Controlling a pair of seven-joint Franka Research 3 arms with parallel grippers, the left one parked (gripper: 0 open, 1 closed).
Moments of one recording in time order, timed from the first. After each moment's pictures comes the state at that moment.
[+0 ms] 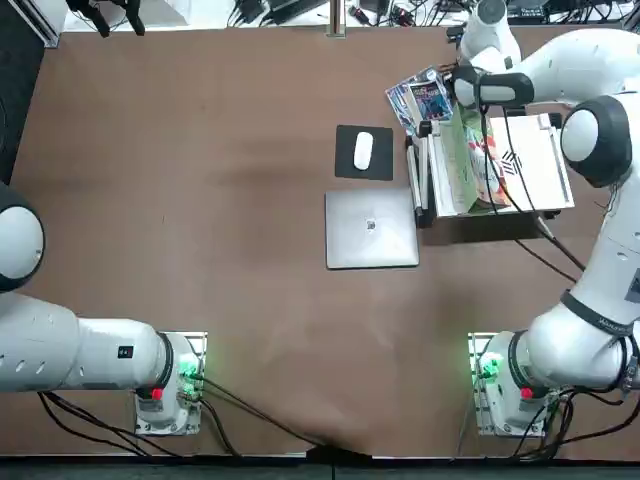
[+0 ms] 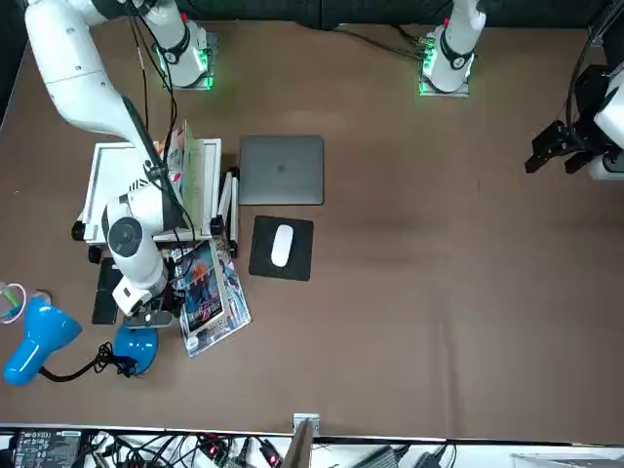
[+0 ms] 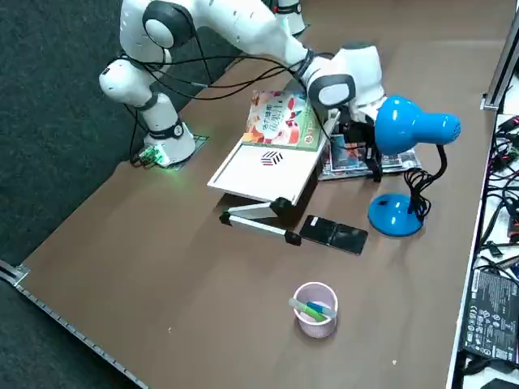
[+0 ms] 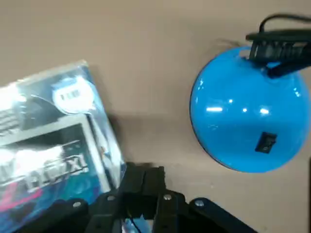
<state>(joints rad) -0.06 0.75 0.22 -1.62 -0.53 2.53 0.41</state>
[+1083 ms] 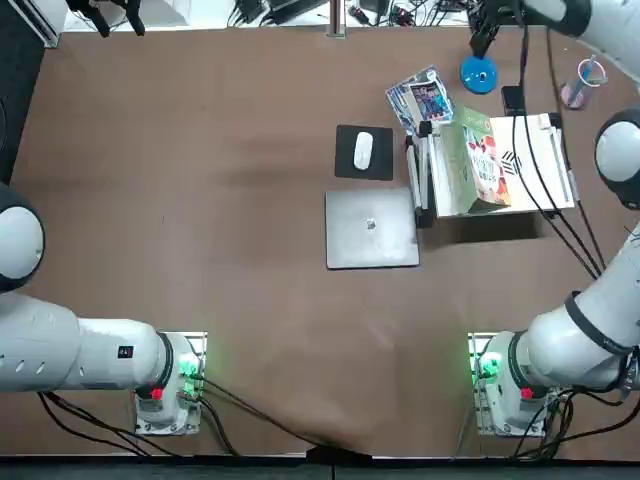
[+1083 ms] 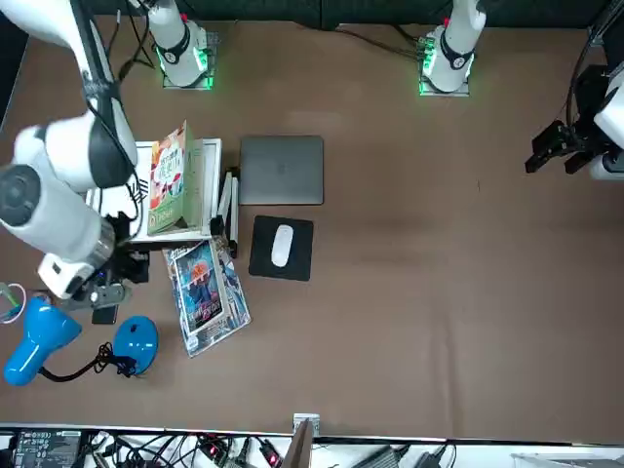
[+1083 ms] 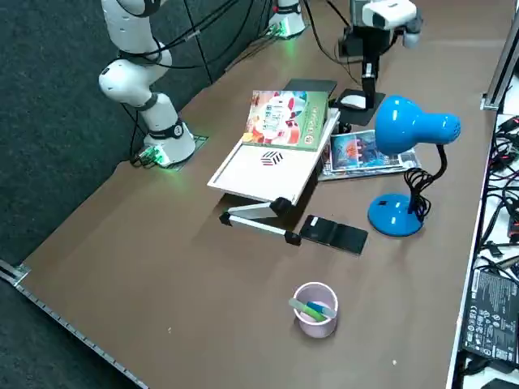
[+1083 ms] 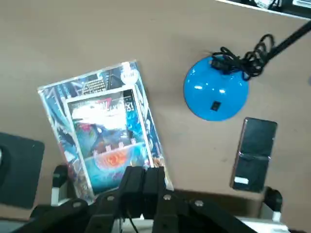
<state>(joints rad) -0.08 0.47 0.28 -1.41 -0.18 1.91 0.05</state>
